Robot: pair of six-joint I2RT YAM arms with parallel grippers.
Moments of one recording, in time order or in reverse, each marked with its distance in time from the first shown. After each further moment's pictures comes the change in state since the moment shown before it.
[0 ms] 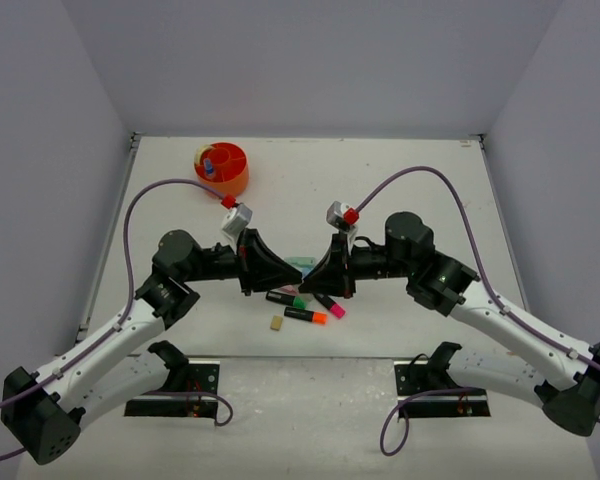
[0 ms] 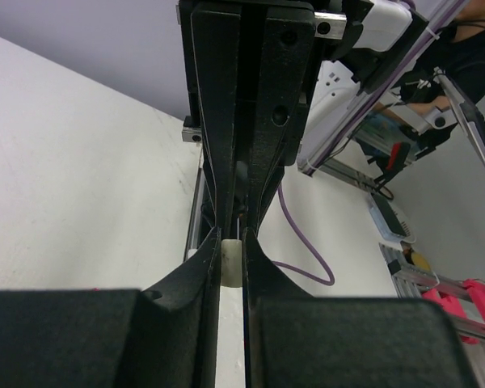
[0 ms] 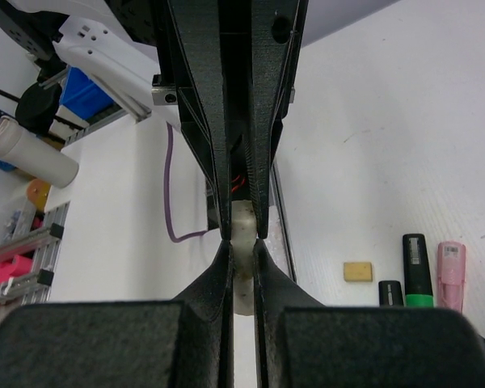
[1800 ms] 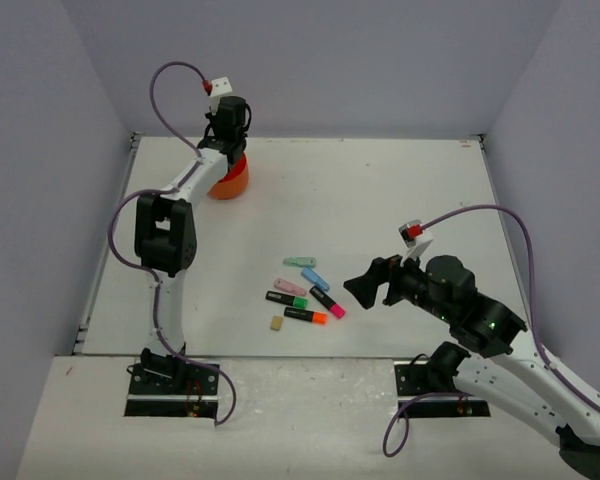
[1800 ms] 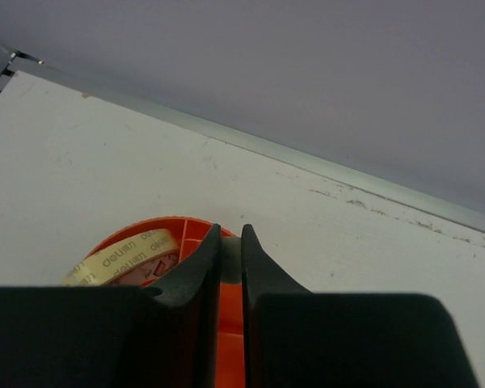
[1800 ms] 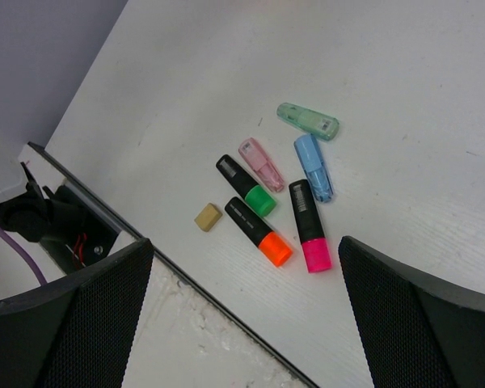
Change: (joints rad) left arm 0.384 1.352 1.301 -0.507 -1.426 0.357; right arm -0.036 -0.421 -0.223 -0.345 0.712 0.204
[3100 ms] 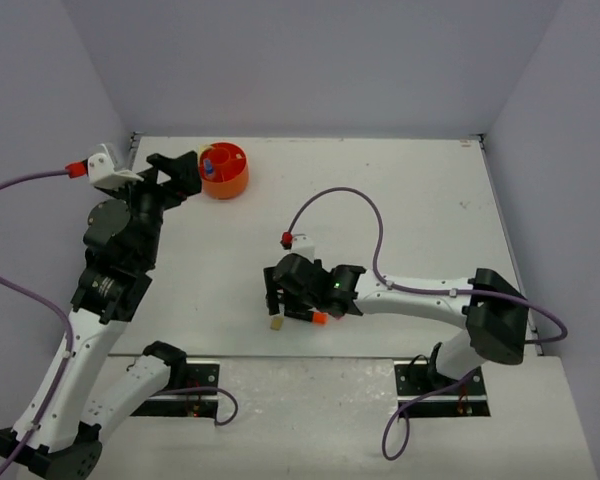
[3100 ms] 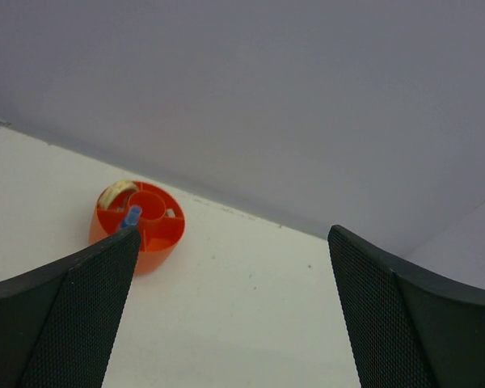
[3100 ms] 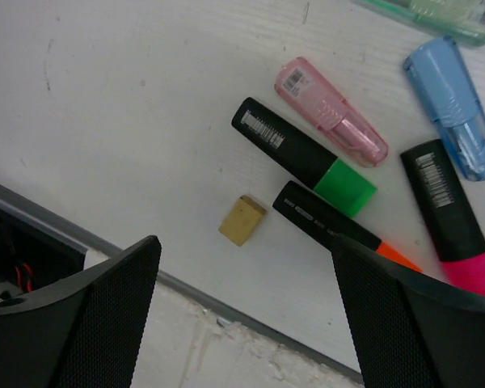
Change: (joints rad) left arm -0.104 -1.381 -0.841 -0.016 0.175 -0.184; right arm 0.361 0.965 0.366 0.065 0.254 0.316
